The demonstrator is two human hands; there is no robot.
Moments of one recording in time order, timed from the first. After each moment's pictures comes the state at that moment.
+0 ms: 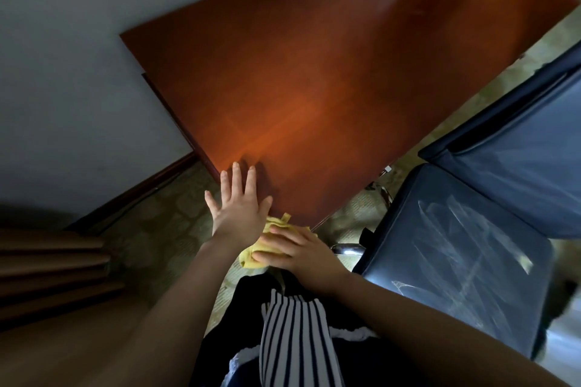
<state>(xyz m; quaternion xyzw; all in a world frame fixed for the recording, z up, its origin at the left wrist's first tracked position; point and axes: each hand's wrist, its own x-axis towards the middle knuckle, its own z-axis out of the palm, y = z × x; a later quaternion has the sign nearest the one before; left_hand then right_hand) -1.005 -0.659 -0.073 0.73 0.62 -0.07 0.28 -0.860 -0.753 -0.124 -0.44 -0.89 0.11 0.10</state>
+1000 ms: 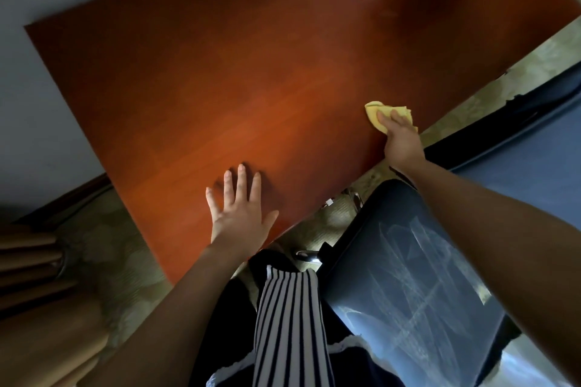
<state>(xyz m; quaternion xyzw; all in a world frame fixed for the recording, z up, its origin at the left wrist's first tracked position) -0.848 -0.626 -0.092 0.76 0.60 -0.16 0.21 -0.533 -0.563 -0.096 -0.82 -0.54 0.20 0.06</state>
